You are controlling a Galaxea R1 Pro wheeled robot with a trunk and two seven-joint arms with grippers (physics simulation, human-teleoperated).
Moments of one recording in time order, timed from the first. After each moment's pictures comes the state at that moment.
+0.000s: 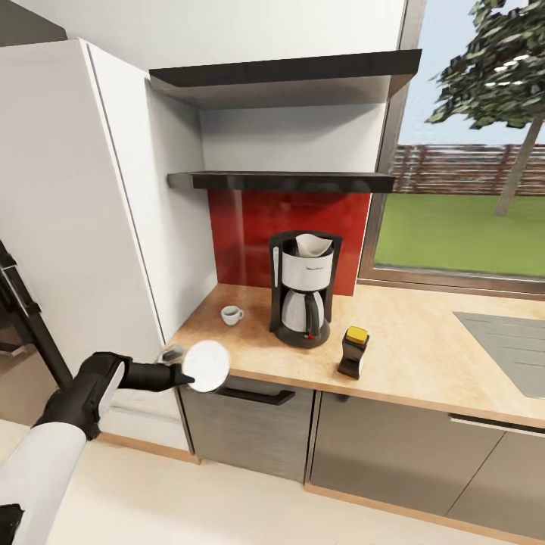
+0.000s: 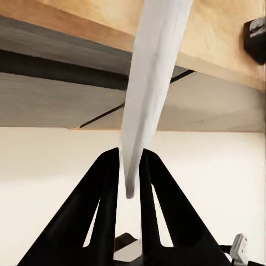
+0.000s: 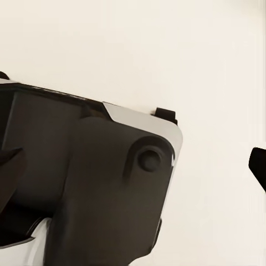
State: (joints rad) left arm -0.80 0.22 0.07 -0.78 -0.03 0.98 -0.92; right arm -0.25 -0.07 0.25 -0.04 -0.07 -0.01 0.23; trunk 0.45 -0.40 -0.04
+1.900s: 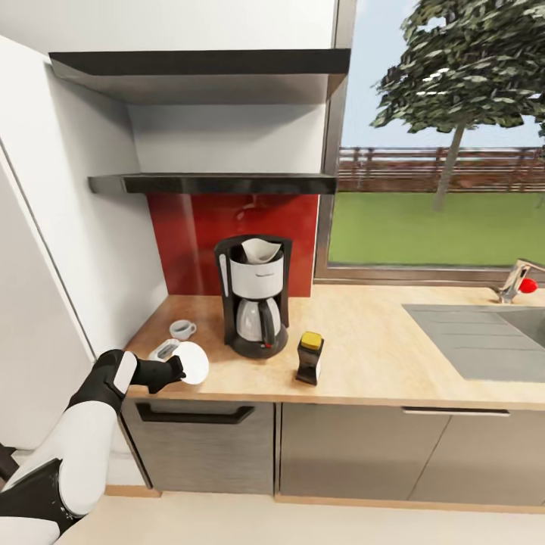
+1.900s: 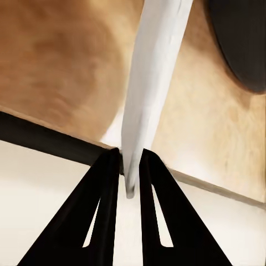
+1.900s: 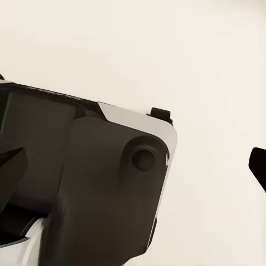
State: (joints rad) left arm -0.92 0.06 0.53 -0.61 0.05 0.99 -0.24; right arm -0.25 -0.08 0.25 -0.04 -0.07 -0.01 0.23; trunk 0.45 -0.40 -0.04
